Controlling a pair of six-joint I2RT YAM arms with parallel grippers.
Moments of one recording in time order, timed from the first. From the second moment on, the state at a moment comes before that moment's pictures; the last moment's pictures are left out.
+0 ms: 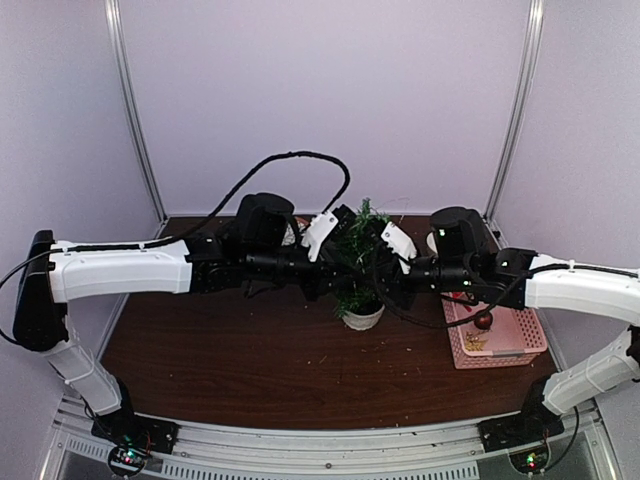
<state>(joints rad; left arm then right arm) -1.01 1.61 1.25 -0.04 0.25 -0.06 0.86 1.27 0.93 -0.10 -0.20 -0.12</state>
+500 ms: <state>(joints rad) -0.97 1.59 1.24 -0.08 0.26 -0.05 0.86 1.22 0.93 -0.15 -0.15 -0.13</state>
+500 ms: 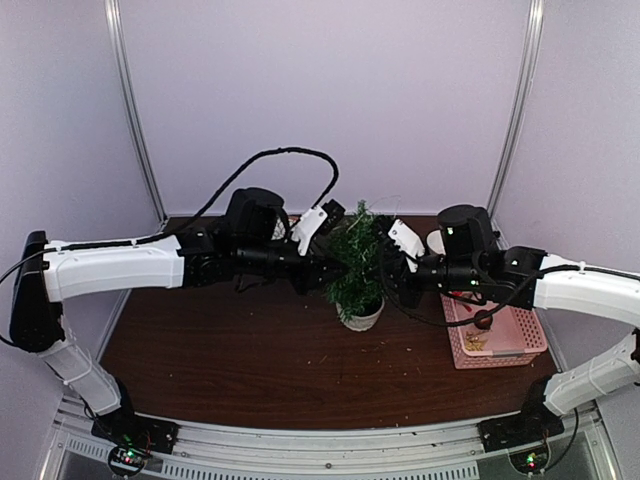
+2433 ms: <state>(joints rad) -0.88 1.67 1.29 -0.25 0.22 -0.01 0.86 1.18 0.94 -0.27 -0.04 -0.14</state>
